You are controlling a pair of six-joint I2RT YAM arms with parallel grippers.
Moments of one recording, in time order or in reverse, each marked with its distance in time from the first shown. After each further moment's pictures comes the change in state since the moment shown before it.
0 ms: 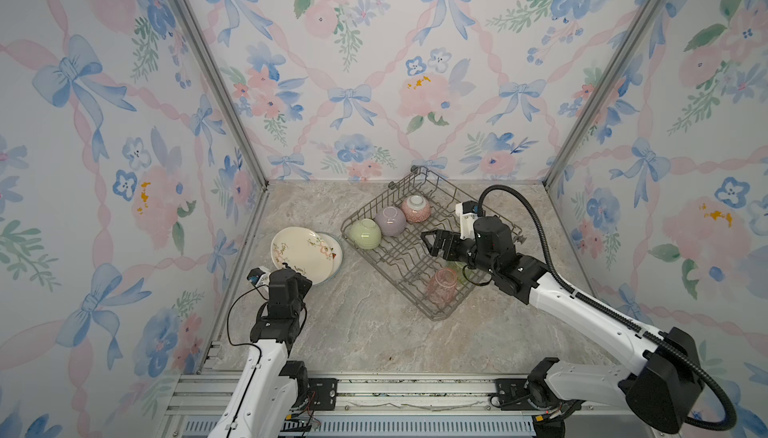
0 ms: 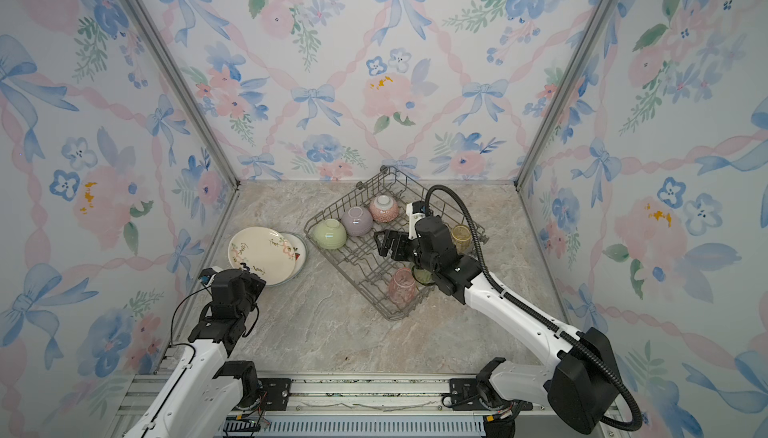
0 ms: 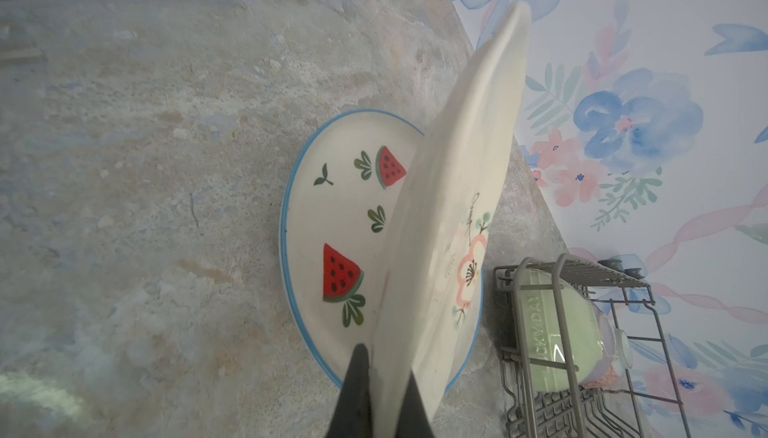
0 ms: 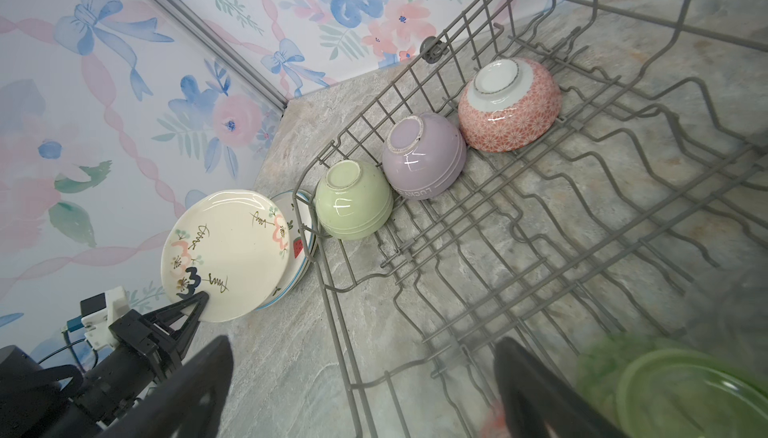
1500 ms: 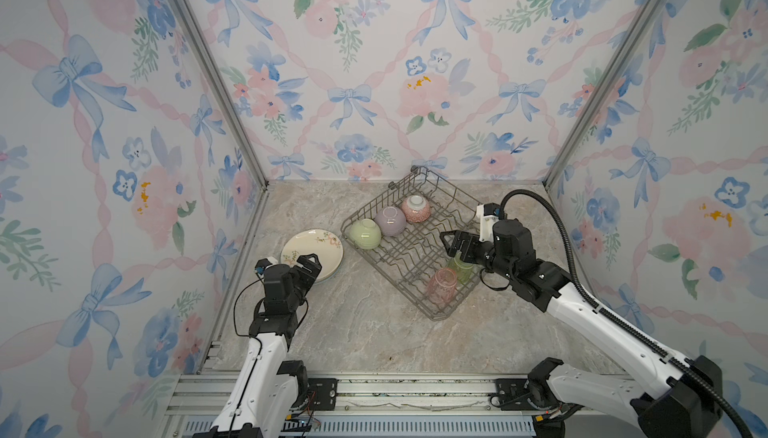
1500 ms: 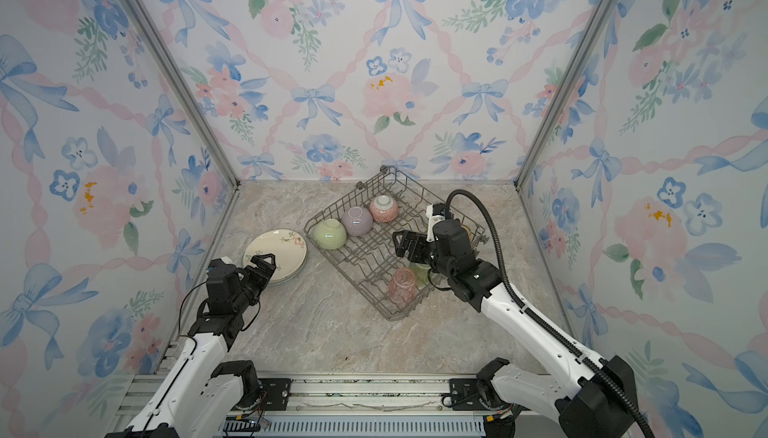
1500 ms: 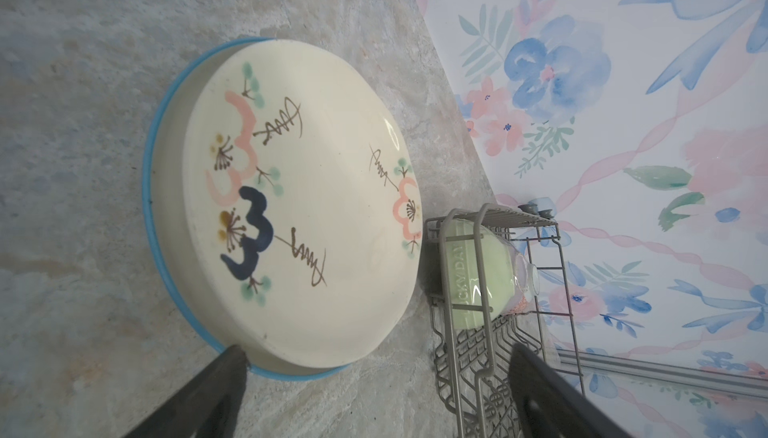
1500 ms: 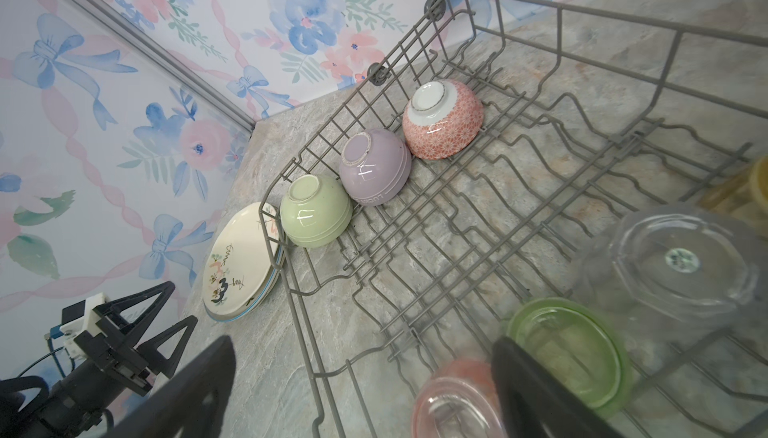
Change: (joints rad) left arm 0.056 0.061 0.029 0.108 0.287 0.010; right arm -0.090 -0.153 -0.043 -0.124 0.050 -0.015
